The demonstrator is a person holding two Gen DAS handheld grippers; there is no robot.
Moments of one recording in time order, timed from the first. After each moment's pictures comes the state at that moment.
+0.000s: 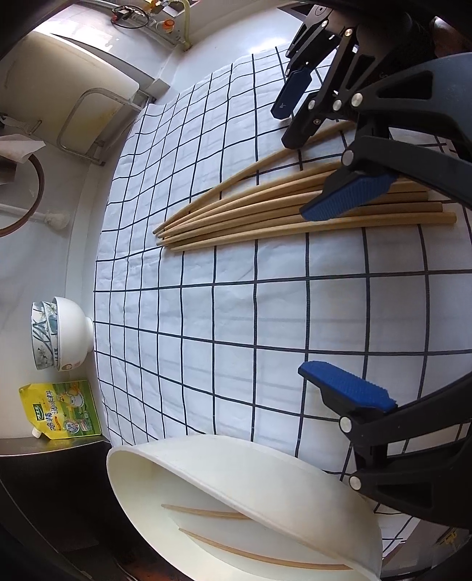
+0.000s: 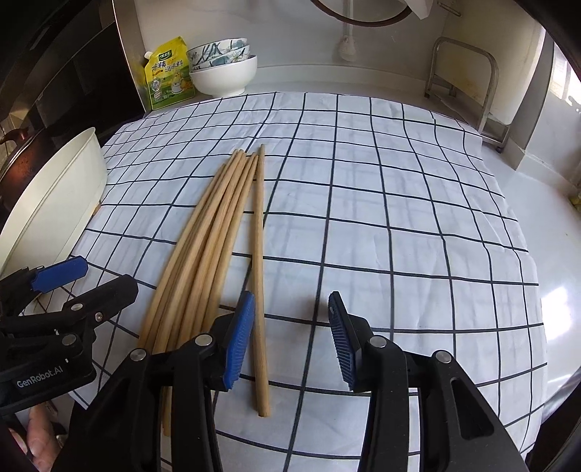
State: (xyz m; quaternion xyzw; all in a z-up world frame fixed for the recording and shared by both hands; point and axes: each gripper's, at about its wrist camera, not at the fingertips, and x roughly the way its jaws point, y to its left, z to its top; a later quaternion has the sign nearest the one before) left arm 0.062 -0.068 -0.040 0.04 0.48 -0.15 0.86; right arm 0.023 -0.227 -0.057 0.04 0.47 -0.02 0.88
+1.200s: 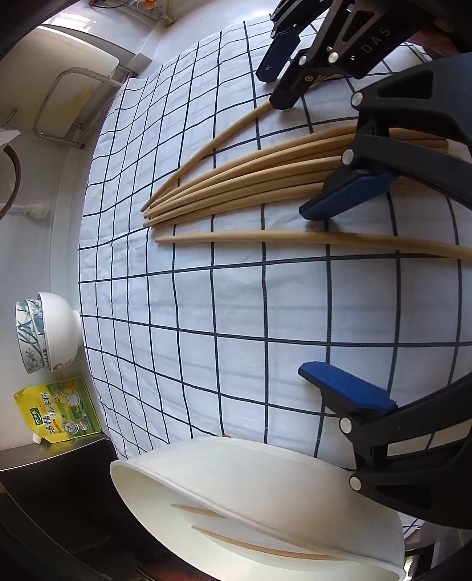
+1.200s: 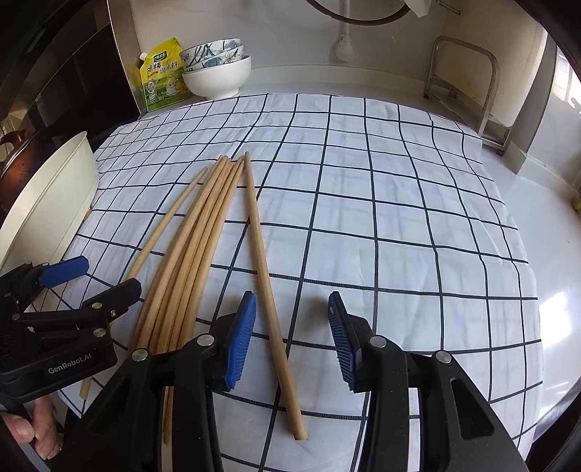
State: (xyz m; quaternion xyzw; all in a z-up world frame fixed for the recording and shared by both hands) left arm 0.085 -0.078 -0.056 0.08 0.49 -0.11 0.86; right arm 0.039 -0.231 -0.059 0.02 0.47 -0.02 0.88
